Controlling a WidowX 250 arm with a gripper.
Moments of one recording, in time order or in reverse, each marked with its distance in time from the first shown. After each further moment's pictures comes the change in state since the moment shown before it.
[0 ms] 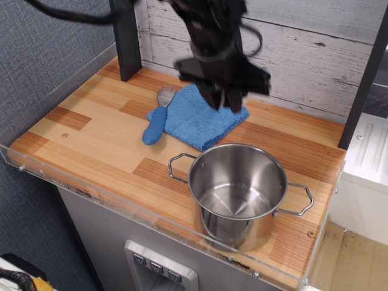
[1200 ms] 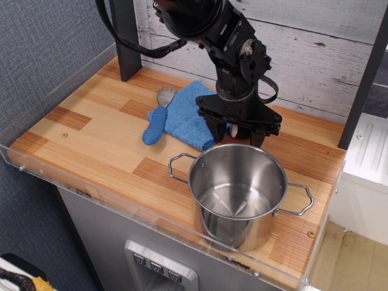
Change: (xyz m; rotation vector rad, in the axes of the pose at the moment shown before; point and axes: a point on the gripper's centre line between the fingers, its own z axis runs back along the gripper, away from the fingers) arm -0.017 -0.009 -0.057 0.039 0.101 -0.038
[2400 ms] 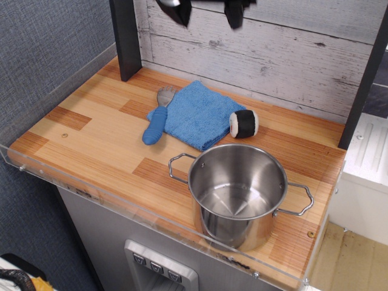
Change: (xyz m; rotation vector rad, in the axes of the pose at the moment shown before) arm 0.054 0.042 0.162 -0.001 -0.396 0.120
